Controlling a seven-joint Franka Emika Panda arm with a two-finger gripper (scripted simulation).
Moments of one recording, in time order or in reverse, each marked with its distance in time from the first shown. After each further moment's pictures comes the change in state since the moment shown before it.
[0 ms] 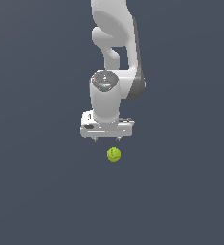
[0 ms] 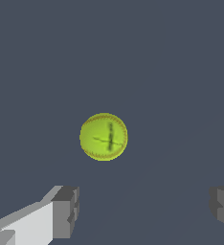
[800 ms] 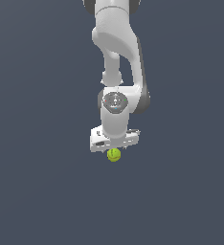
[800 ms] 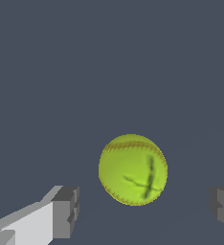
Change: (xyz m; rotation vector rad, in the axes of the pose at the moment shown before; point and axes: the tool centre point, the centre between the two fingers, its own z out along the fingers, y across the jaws) arm 0.026 -0.030 0.048 0.014 -0.013 -0.160
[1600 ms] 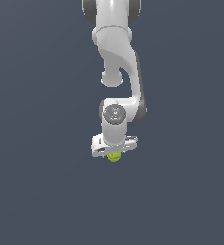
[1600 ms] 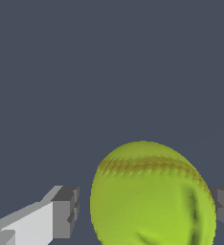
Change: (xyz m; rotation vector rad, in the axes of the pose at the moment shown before) arm 0.000 0.000 0.050 0.000 -0.001 -0.004
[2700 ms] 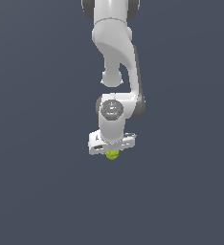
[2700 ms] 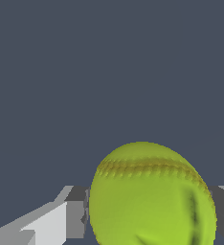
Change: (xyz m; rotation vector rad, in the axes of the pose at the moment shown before) arm -0.004 0.009 -0.019 0.000 -0.002 0.000
